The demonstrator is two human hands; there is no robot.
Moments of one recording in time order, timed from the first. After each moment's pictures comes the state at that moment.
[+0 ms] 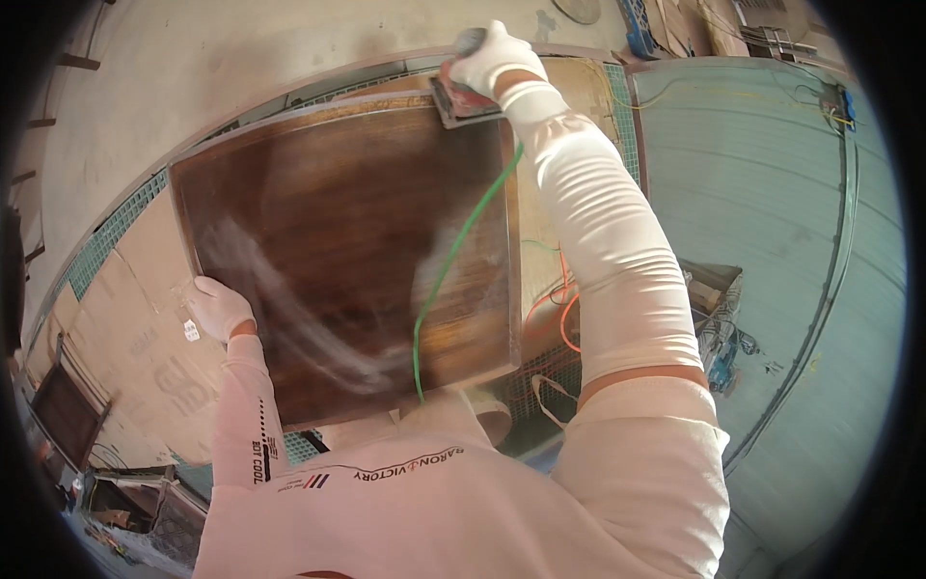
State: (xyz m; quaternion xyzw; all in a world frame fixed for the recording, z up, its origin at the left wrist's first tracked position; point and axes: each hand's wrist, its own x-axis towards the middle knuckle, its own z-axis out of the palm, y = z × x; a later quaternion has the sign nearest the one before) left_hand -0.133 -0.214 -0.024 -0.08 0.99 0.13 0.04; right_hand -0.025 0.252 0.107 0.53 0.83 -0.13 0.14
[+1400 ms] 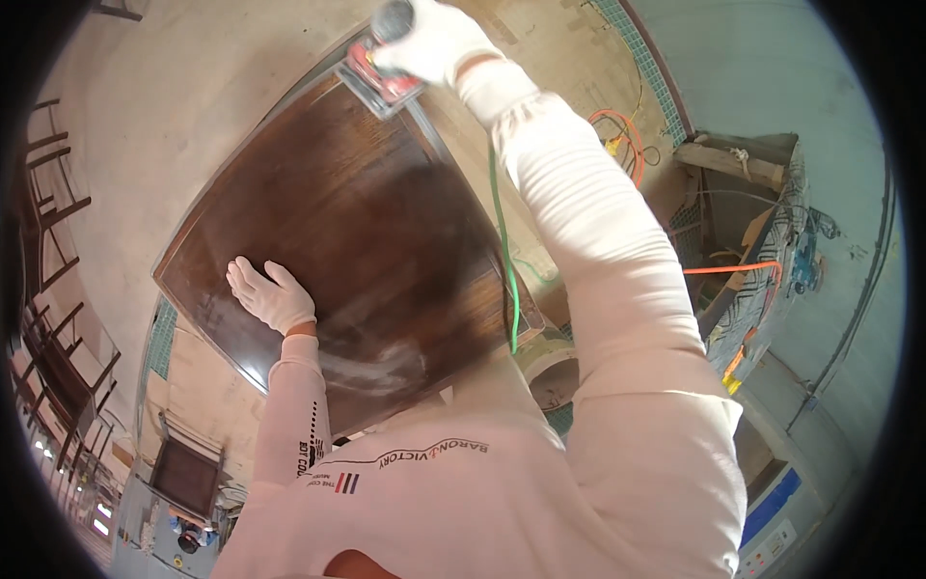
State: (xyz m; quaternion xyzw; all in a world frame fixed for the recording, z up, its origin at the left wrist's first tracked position) left_hand -0.054 -0.100 -0.029 0.36 0.92 0.12 -0.05; right_hand 0.114 0.274 0.085 0.48 0.79 -0.38 -0.07
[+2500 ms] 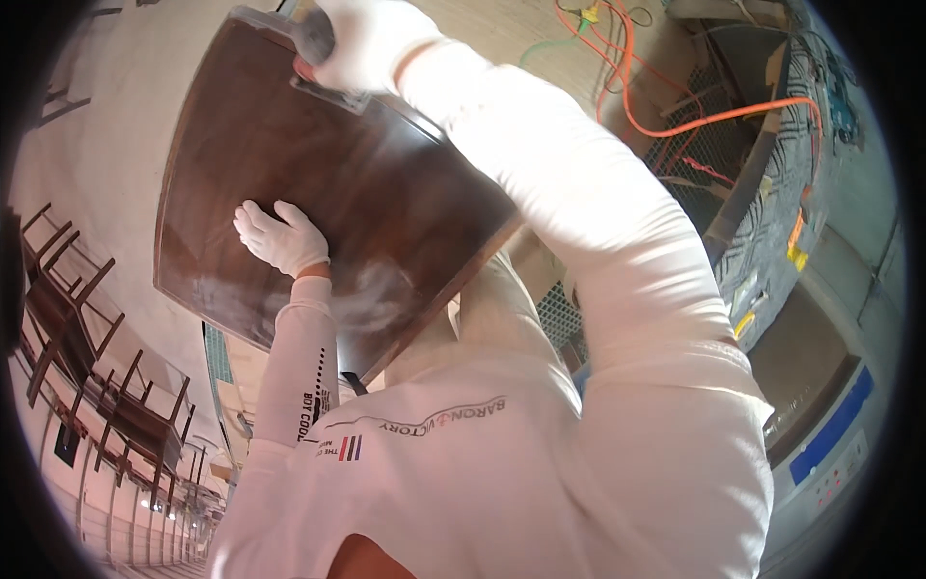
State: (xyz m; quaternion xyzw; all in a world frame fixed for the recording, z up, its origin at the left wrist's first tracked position) left_hand 0.002 -0.092 -0.039 0.51 0.85 0.14 -0.05; right_hand 0.200 0.137 0.112 0.56 0.74 -0.35 -0.10
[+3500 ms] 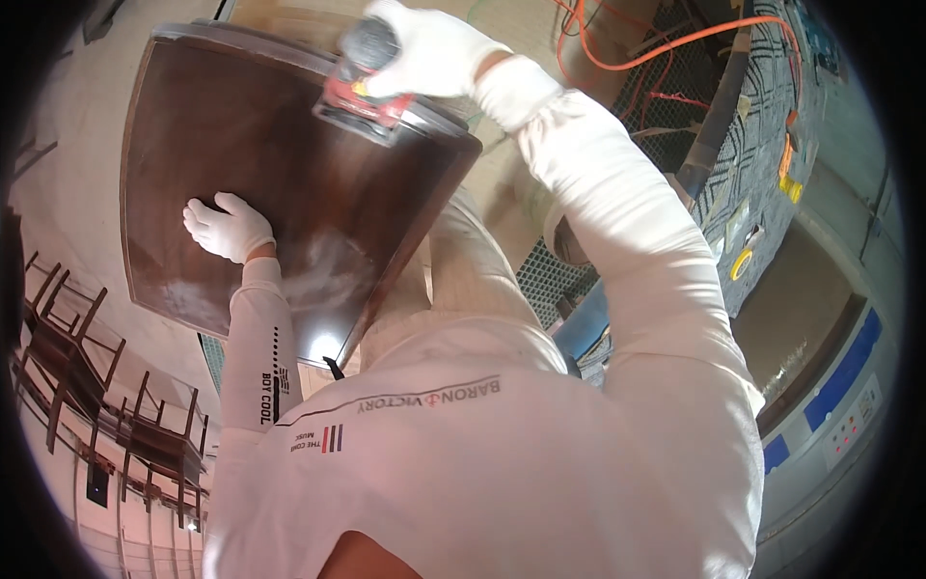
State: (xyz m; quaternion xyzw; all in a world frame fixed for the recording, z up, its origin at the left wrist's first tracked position) left_hand -0.011 -0.086 -0.041 0.52 0.84 0.14 -0.09; right_hand 0.332 0.060 0.086 0.56 0.69 -0.46 -0.05
